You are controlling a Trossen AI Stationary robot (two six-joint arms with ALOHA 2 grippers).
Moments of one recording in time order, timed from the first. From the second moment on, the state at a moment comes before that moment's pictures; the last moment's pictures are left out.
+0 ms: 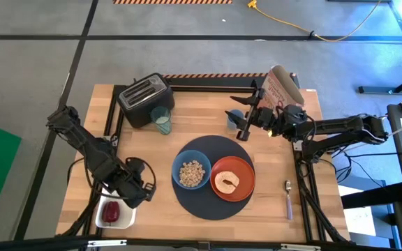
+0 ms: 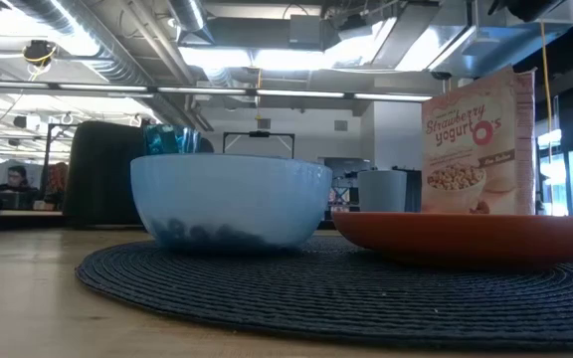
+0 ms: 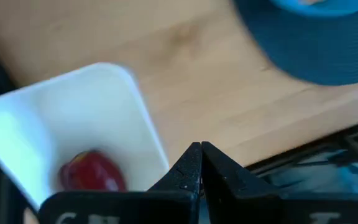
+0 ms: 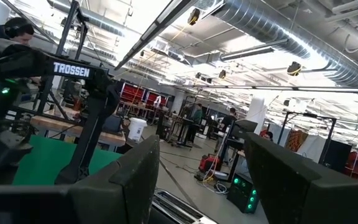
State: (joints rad) left arm -0.70 1.46 1.34 -1.28 -0.05 -1.98; right arm -0.05 1.16 0.74 0.81 0.15 -0.39
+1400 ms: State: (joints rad) left arm -0.82 1.81 1.19 -1.19 0.54 -2.17; right arm -0.05 1.16 0.74 0.80 0.15 -0.40
